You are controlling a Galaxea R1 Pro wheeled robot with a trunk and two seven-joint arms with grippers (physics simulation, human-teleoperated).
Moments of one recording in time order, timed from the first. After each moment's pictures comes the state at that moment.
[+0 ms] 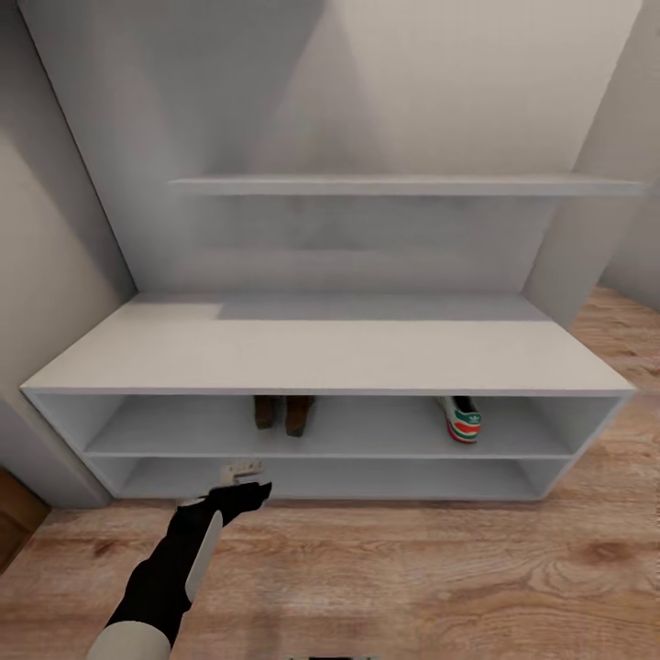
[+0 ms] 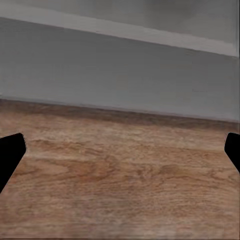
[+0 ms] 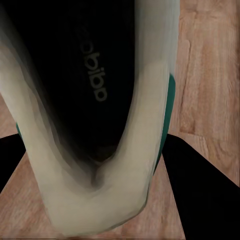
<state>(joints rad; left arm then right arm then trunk) -0.48 -0.09 0.06 -1.01 0.07 0.53 -0.04 -0.76 -0.79 -1.05 -0.88 0.03 0.68 -0.08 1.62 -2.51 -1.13</state>
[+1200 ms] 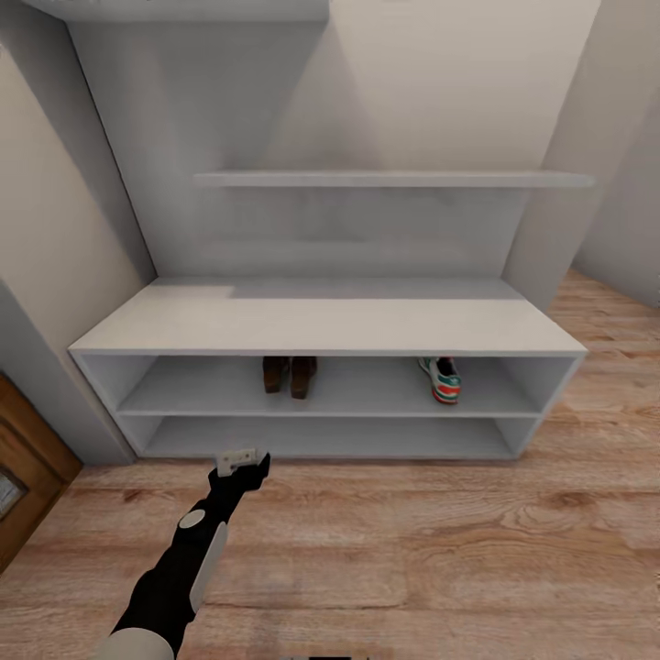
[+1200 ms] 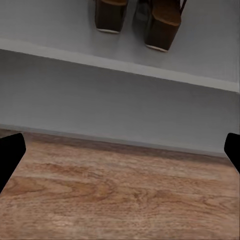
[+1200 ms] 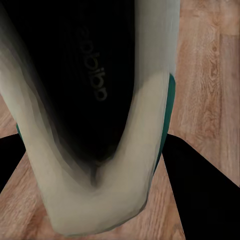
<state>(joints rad) -0.46 -0.10 0.05 -0.95 0.08 0.07 -0.04 -0.76 -0.78 -1.04 -0.88 0.03 0.67 -0.07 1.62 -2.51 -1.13</state>
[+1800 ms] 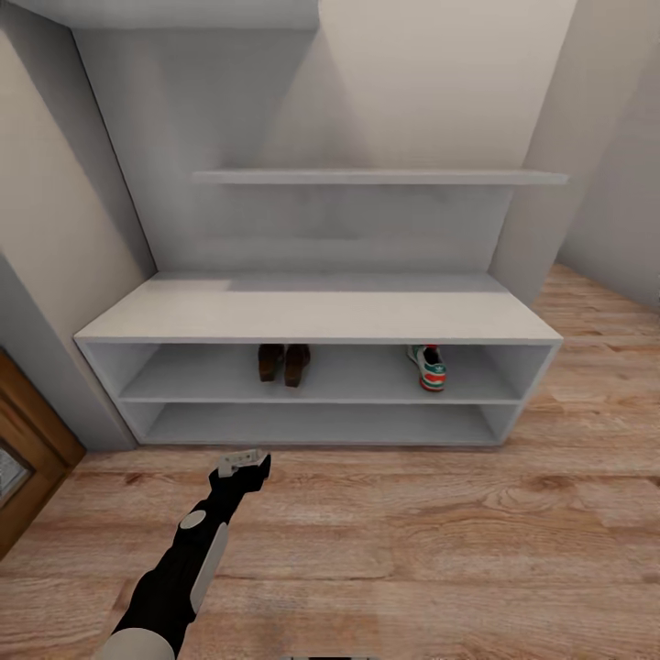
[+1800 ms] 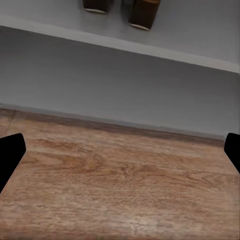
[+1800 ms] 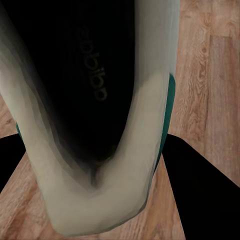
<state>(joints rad) -0.46 -0.10 0.05 -0.94 0.08 0.07 -0.04 -0.76 -0.78 -1.04 -0.88 0.03 0.67 -0.07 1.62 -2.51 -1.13</state>
